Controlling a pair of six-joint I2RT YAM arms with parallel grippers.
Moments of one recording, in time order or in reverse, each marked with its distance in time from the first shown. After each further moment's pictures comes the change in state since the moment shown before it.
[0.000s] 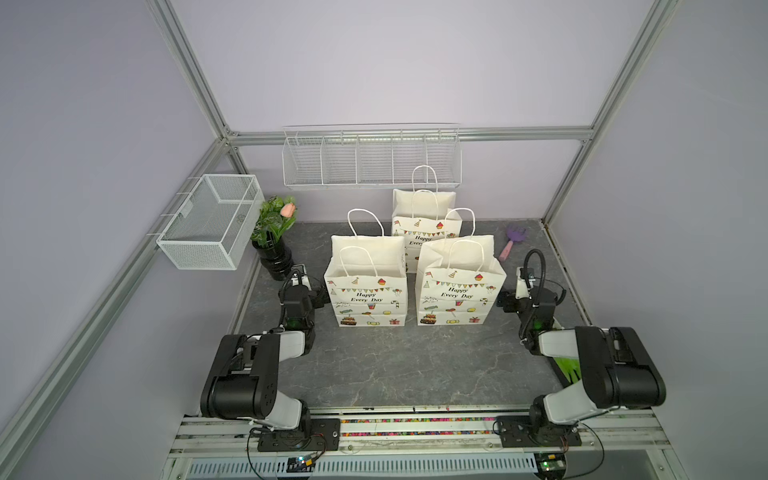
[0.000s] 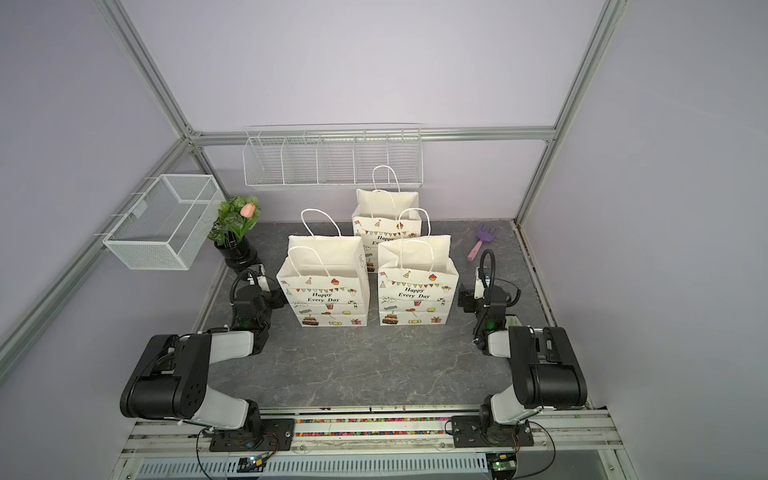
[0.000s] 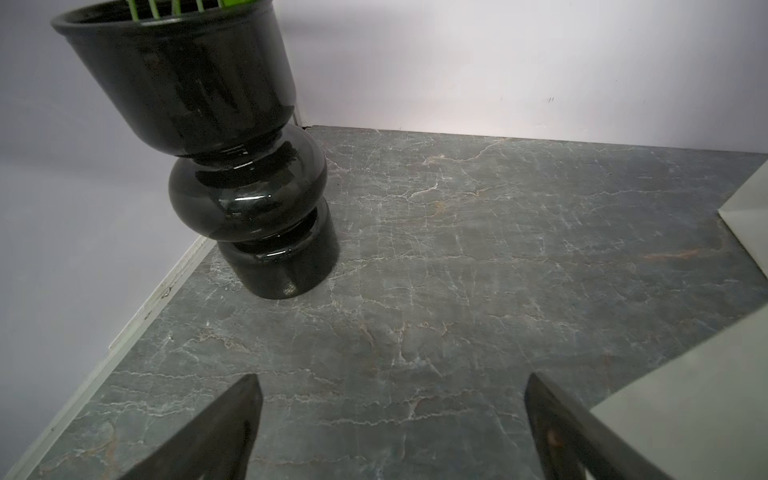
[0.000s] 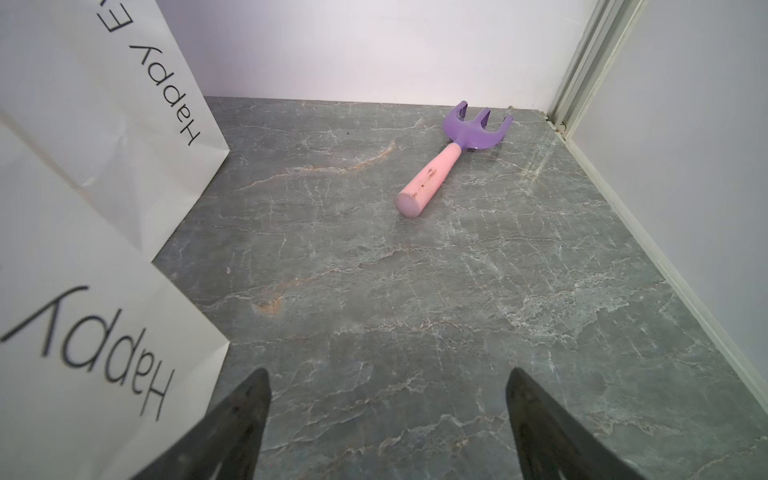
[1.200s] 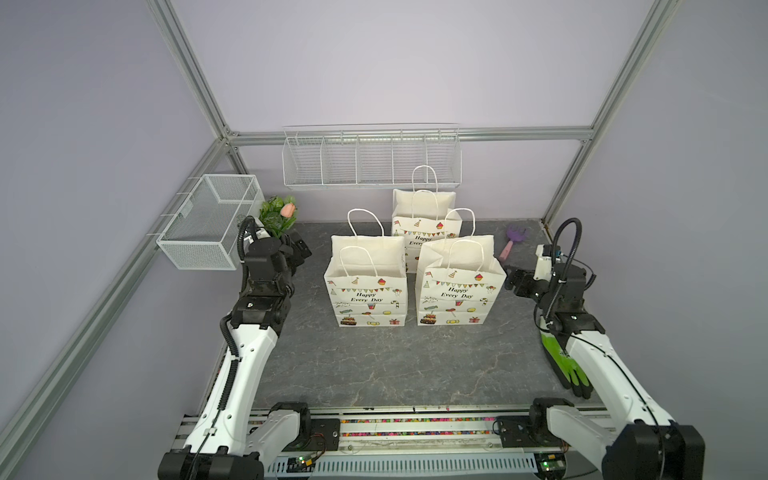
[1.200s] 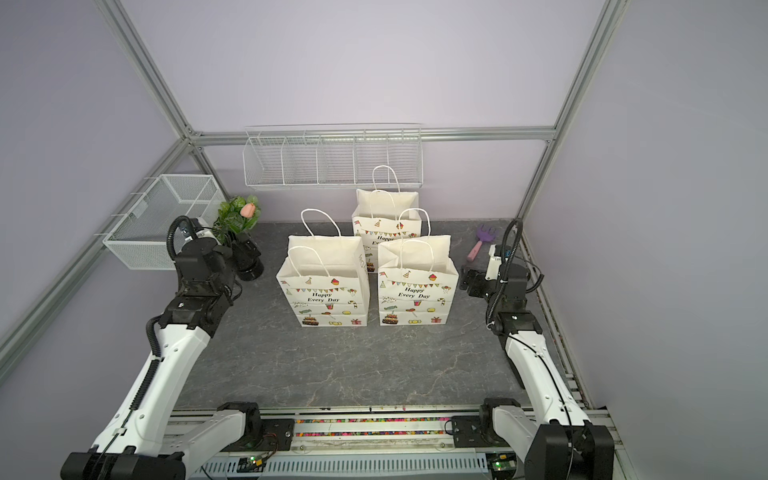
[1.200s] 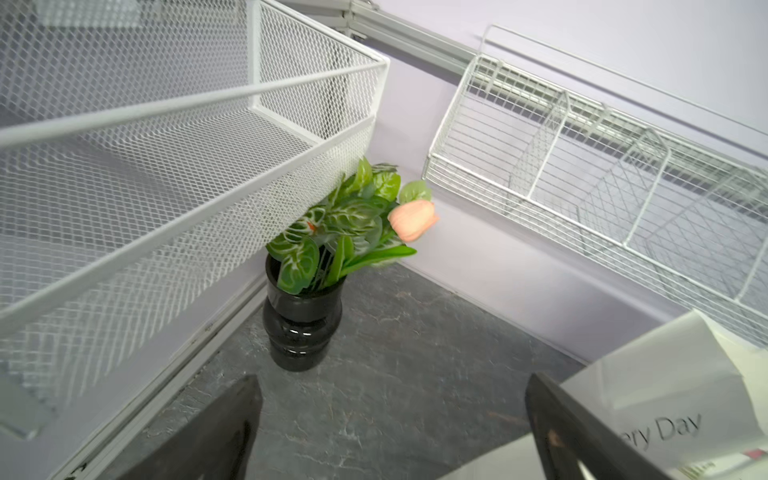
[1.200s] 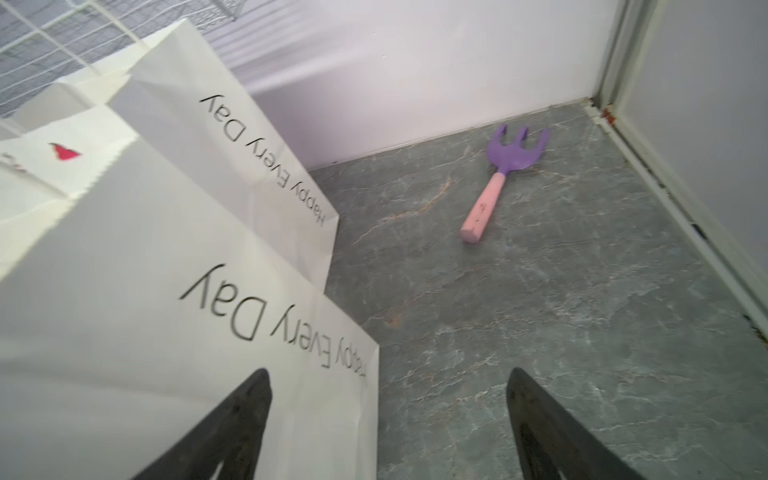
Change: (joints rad) left arm -0.029 -0.450 0.660 -1.052 -0.092 -0.363; right arm 0.007 -0.489 0.345 -0.905 -0.176 0.283
